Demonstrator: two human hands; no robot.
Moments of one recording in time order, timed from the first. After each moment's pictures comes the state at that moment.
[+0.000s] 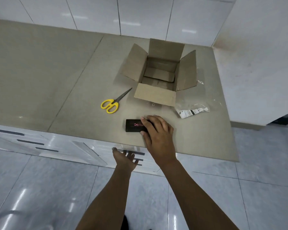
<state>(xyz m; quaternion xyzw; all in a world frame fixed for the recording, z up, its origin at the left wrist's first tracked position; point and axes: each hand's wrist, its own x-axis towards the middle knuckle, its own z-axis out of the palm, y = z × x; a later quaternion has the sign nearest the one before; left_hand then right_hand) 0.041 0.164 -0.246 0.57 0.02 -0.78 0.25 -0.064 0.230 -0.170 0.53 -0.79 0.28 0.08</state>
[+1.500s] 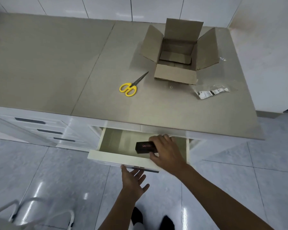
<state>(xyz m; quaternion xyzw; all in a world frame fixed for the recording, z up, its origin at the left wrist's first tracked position) 0.157 0.235 -0.267 0.61 -0.02 -0.78 0.14 0.003 0.271 -0.230 0.62 -0.76 0.20 -0.03</state>
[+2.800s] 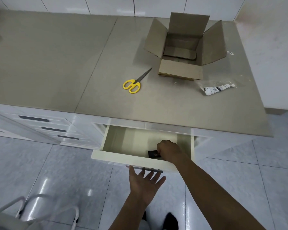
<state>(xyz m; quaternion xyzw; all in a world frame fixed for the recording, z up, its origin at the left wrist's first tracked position) 0.156 0.255 -0.253 0.51 0.10 -0.83 0.19 -0.013 0.244 -0.287 0.54 -0.79 -0.05 -0.27</state>
